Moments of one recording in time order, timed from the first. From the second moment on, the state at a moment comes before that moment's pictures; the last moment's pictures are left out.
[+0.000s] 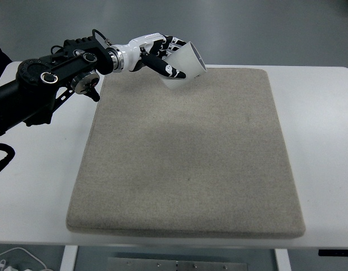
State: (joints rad) left arm -1.22 0.25 -0.24 -0.68 0.47 -0.23 -0.05; right arm 0.02 0.00 -0.06 0.14 -0.01 -0.01 -0.12
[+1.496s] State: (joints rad) left arm -0.75 0.28 -0.55 -0.67 0.45 -0.44 -0.61; right arm 0.02 0.00 -0.06 0.14 -0.01 -0.01 -0.12
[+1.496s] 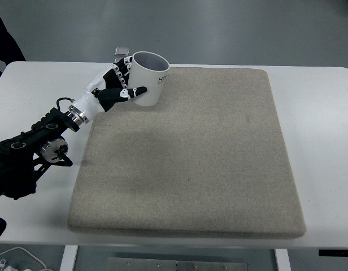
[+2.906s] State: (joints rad) left arm -0.75 0.18 -0.55 -0.56 0.52 -0.33 -0.61; right arm 0.02 0.00 -0.06 0.14 -0.01 -0.01 -0.12
